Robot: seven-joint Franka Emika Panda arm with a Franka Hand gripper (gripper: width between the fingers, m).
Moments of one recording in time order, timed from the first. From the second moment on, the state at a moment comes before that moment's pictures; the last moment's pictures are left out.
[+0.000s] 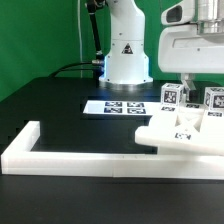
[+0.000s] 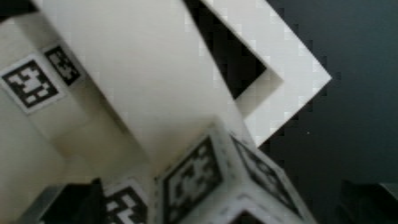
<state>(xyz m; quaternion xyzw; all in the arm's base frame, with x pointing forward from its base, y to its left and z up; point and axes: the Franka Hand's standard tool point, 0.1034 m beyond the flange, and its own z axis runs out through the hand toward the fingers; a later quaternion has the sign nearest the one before) 0.623 0.103 0.109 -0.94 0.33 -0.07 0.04</state>
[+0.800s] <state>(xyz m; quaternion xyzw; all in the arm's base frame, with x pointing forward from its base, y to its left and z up) 0.626 0.092 0.110 -1.00 0.01 -0.08 -0.01</state>
